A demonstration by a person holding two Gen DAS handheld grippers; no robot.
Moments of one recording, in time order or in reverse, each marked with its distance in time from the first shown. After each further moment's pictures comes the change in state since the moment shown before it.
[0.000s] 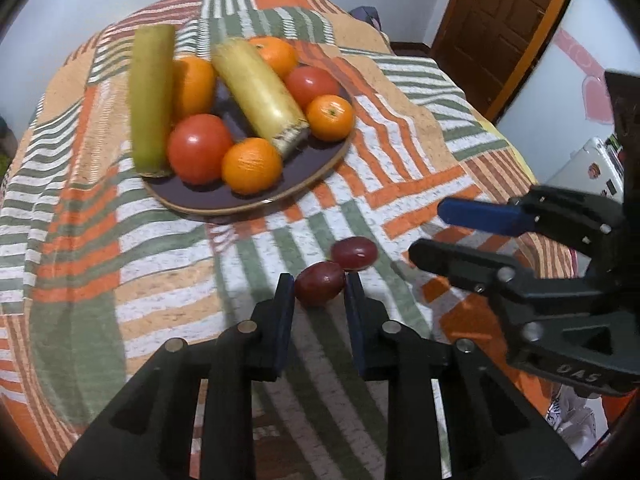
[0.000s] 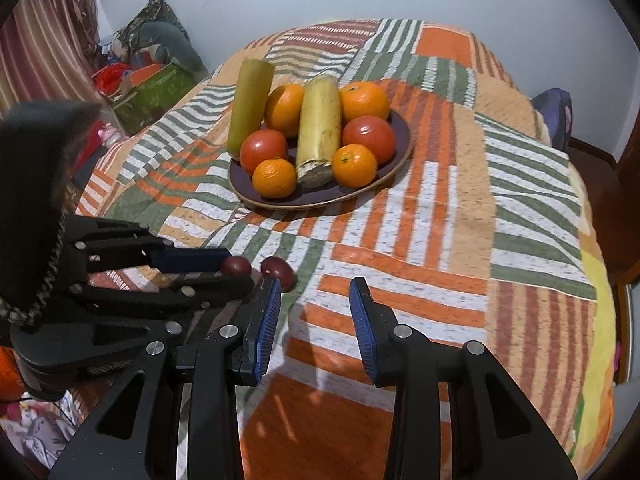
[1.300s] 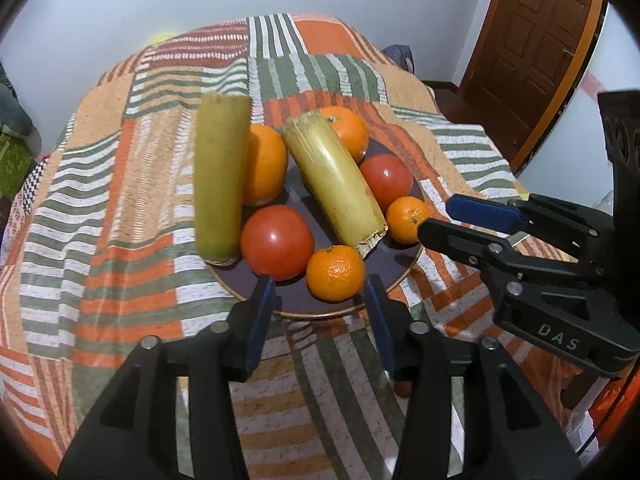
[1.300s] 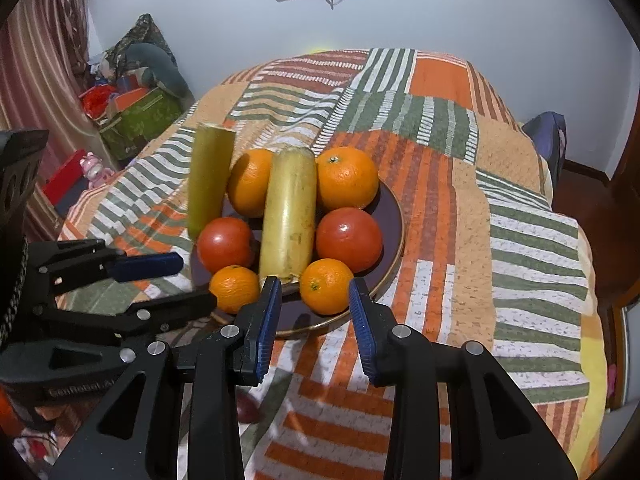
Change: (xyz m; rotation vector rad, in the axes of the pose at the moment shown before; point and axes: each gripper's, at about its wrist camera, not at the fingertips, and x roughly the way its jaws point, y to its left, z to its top) left arm -0.009 0.043 0.049 -0.063 -0.125 0.065; right arm 0.013 -0.014 0.057 -0.006 -0.094 -0.043
